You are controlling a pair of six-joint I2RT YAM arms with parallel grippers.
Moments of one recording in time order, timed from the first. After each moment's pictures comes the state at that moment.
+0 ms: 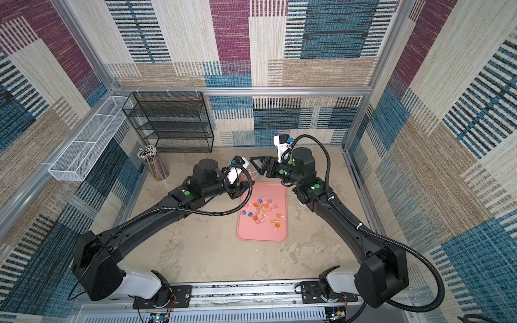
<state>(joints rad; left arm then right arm) -0.67 1.45 1.19 -0.10 0.27 0.19 0.43 1.32 1.14 0.03 -0.49 0.65</state>
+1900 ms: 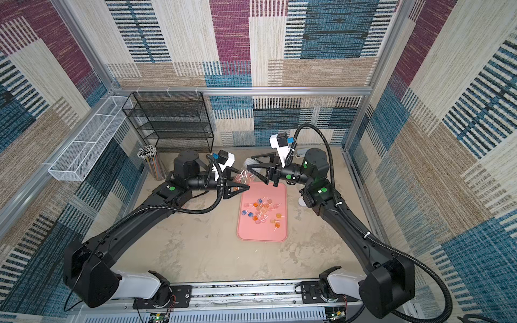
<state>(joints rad) -0.53 1.39 1.20 -0.05 0.93 0.04 0.40 1.24 1.10 0.27 -0.92 0.41</state>
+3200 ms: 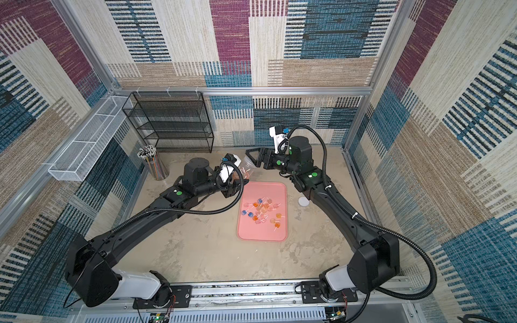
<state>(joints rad) -0.61 1.40 1.15 -0.10 0.31 0.17 0.43 1.43 1.32 -0.08 -0.51 0.59</state>
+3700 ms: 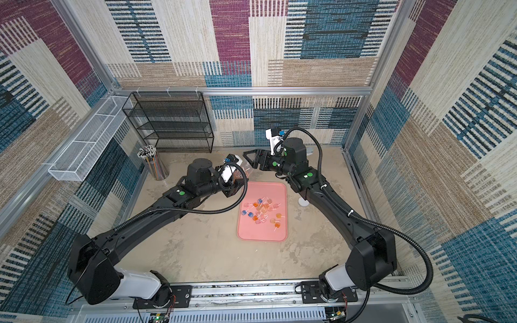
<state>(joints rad) -0.62 1.42 1.16 -0.10 0.23 0.19 0.45 1.45 1.31 -0.08 -0.49 0.62</state>
